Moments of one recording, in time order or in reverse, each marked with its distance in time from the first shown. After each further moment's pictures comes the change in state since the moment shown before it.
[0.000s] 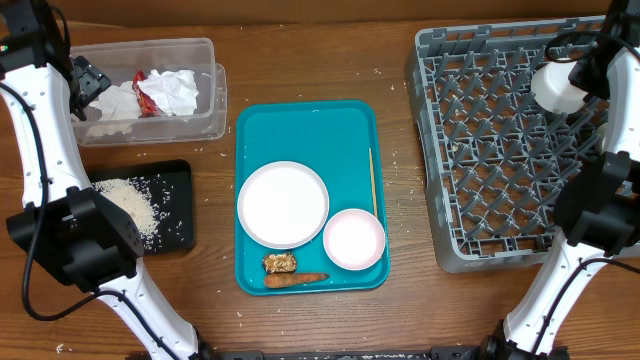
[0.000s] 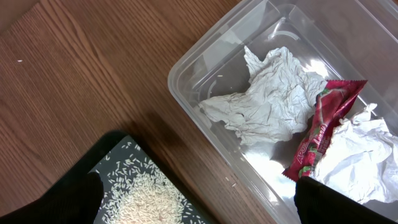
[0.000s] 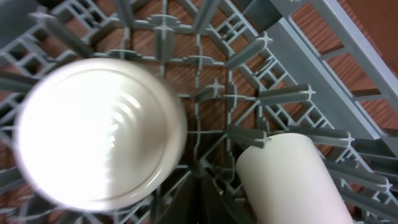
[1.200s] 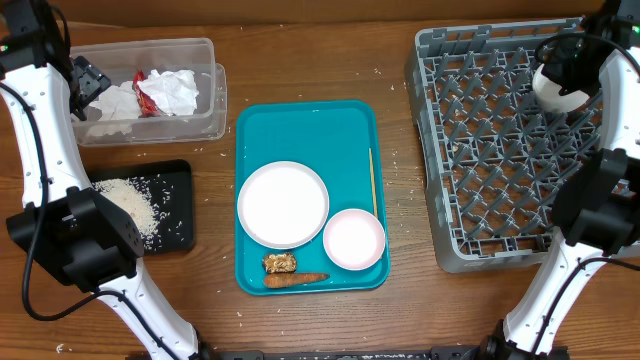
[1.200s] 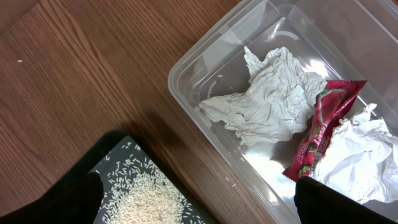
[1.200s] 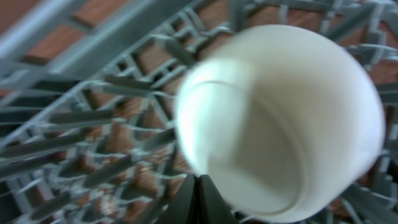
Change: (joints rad) left arm 0.000 0.000 0.000 0.000 0.000 0.000; right arm 0.008 0.000 -0.072 0.114 -0.394 -0.048
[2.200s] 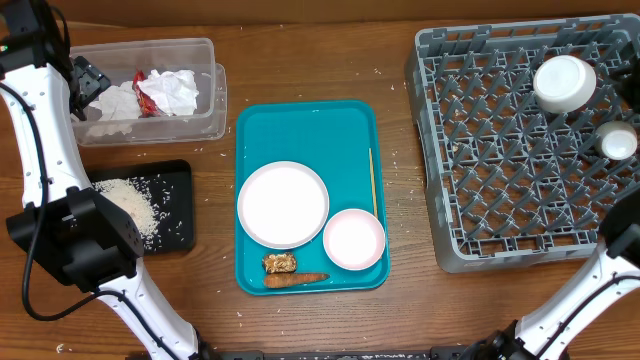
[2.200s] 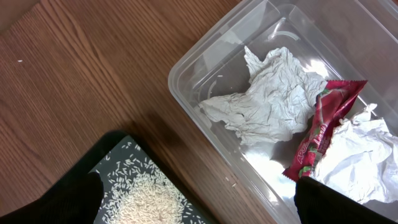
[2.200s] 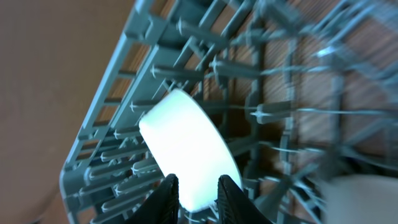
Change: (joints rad) left arm 0.001 0.000 0.000 0.000 0.000 0.000; right arm -0.329 0.011 0.037 0.032 -0.518 0.088
